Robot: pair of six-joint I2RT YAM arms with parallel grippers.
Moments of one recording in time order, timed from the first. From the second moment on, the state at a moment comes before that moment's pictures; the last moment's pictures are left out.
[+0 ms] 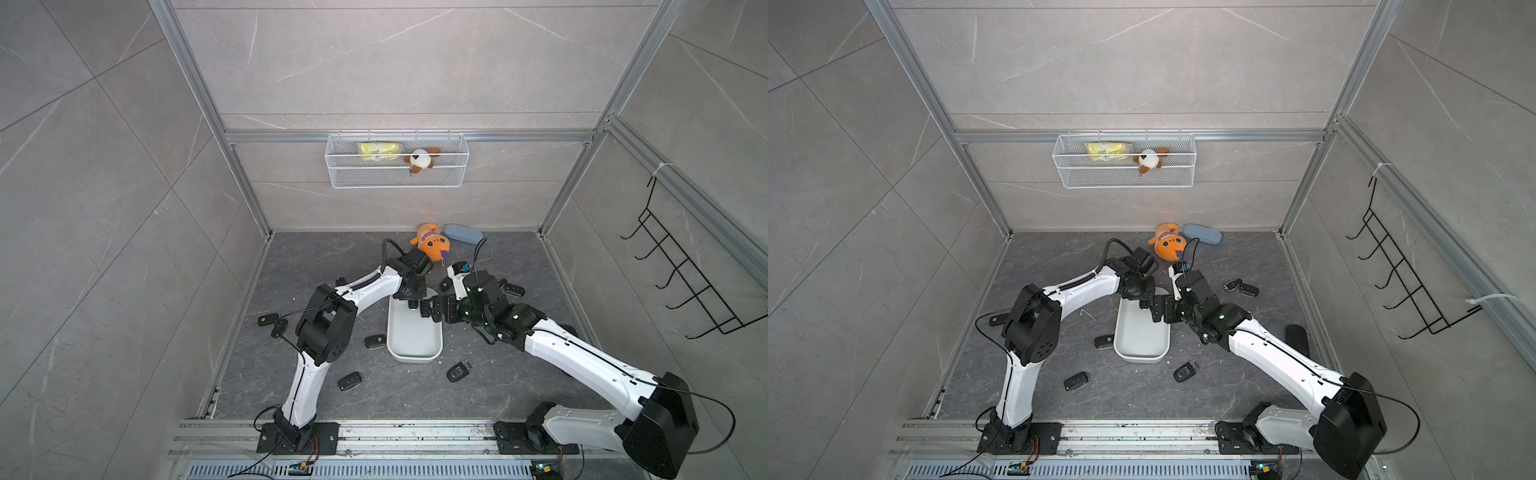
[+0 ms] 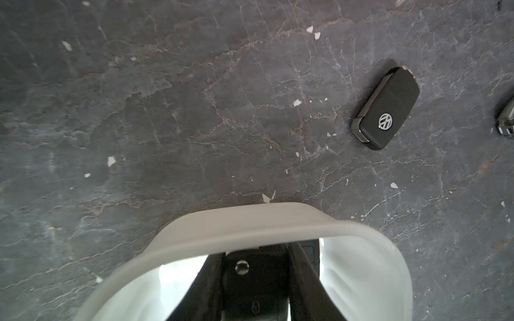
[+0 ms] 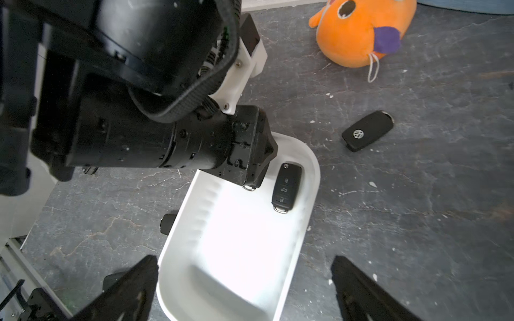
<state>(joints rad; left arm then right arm) -0.72 2.15 1.72 -0.70 -0.04 -0.63 0.66 1.24 0.95 -0.40 0.01 0.43</state>
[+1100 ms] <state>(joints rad) -0.73 2.21 1.72 -0.69 -0.02 -0.65 0.66 1.24 0.95 -0.41 0.04 0.43</state>
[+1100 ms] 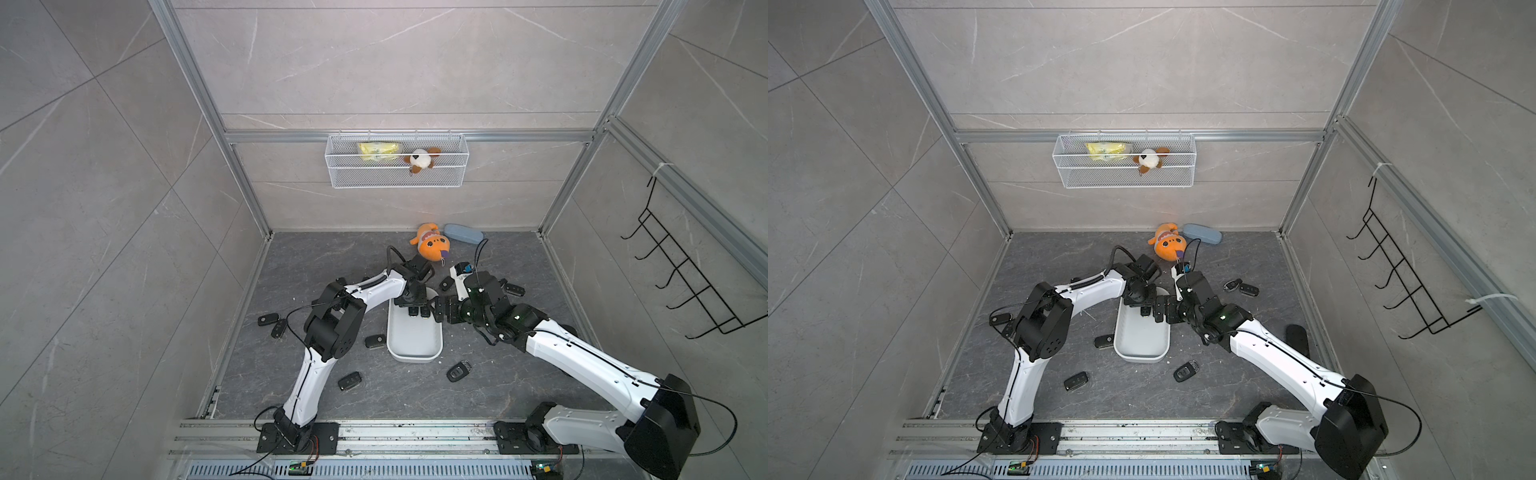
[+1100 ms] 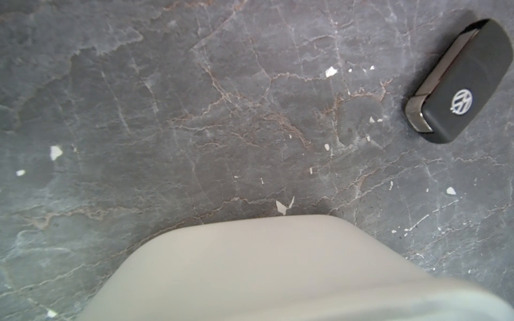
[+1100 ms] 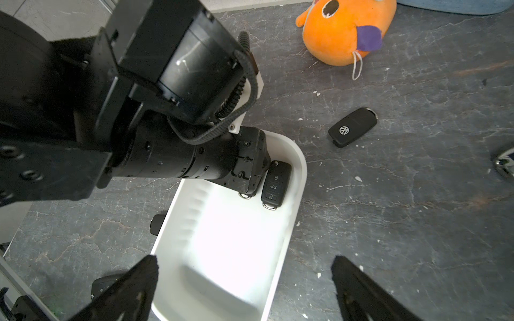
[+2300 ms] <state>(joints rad) -0.73 2.20 1.69 -0.67 0.02 -0.71 0.66 1.26 0.95 -0.41 0.02 0.43</state>
